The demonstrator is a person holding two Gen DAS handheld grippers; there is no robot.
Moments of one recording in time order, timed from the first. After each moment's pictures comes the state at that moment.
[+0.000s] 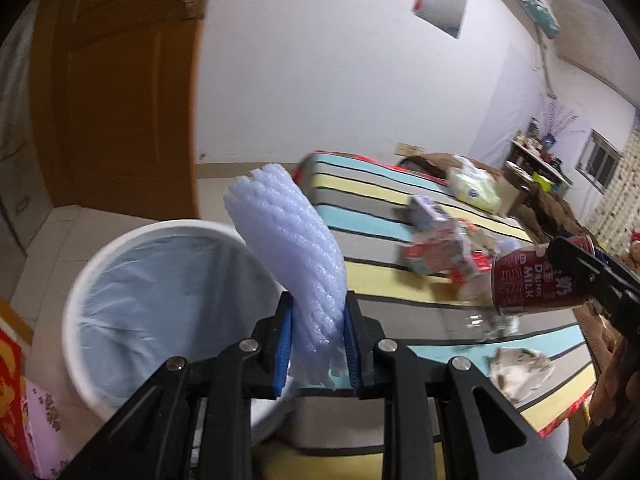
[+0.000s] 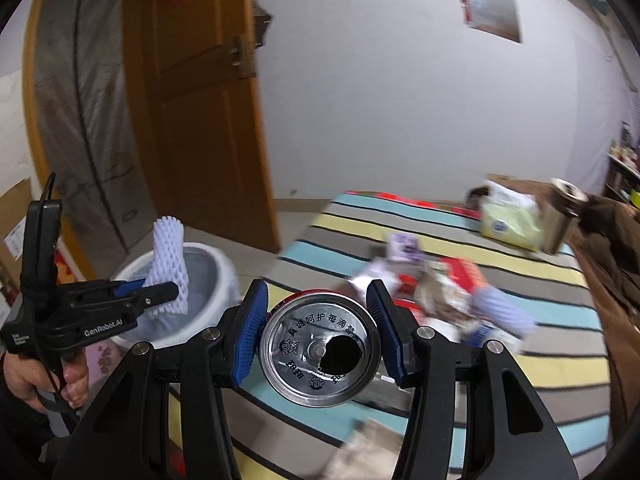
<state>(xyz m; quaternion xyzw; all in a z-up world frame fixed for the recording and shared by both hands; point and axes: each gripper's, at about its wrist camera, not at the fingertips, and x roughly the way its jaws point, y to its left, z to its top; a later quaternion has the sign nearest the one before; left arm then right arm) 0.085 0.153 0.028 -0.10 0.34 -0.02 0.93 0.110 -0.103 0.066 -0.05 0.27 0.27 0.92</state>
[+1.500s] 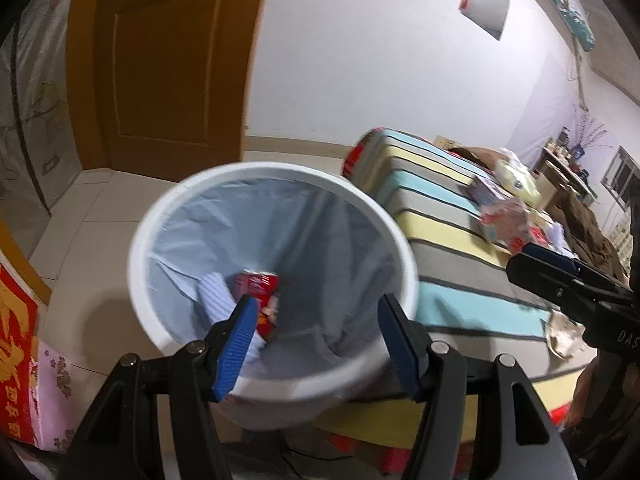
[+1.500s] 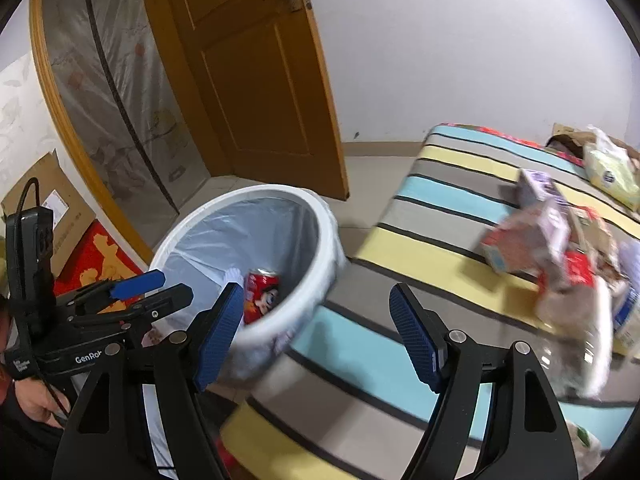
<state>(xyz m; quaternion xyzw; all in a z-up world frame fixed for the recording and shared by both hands) 0.043 0.215 -0.019 -0.13 0.37 0.02 0.92 0.102 -0.044 0.019 -0.03 0.36 0.32 0.87</state>
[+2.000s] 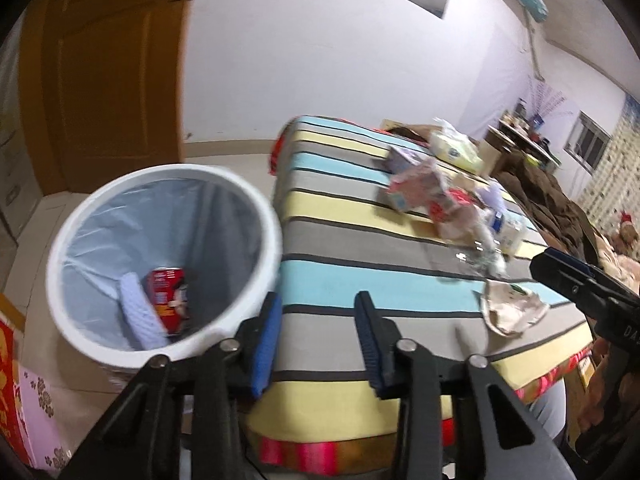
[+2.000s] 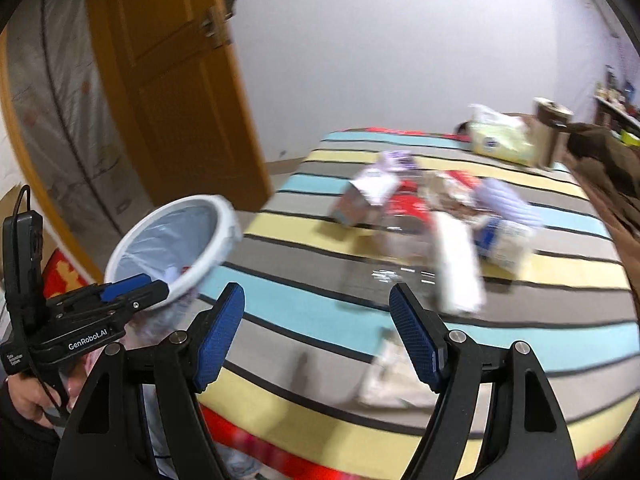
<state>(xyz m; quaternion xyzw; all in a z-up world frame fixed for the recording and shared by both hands) 0.043 0.117 -0.006 -0.09 0.37 -0.06 0.92 0.072 -0.142 0.030 0.01 0.34 0.20 0.92</state>
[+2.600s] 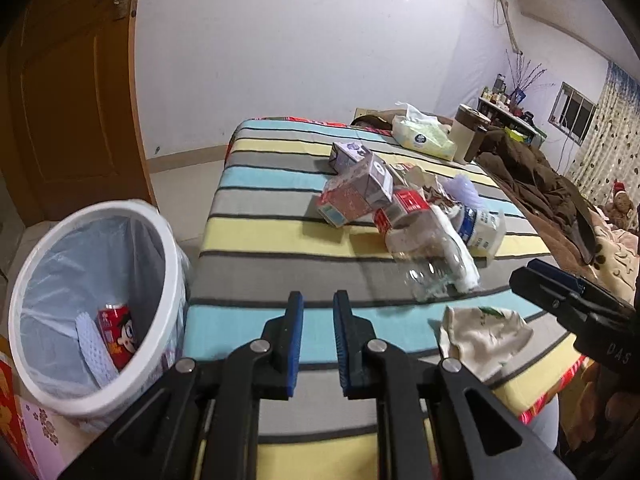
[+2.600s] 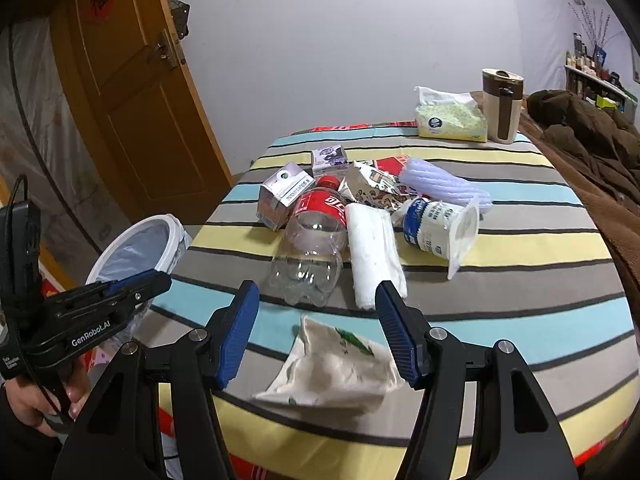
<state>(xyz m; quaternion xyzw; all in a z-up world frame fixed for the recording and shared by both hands) 0.086 0.049 0.005 -0.05 0.37 -0.08 0.92 0.096 -0.195 0.011 0.05 0.35 0.17 0.92</state>
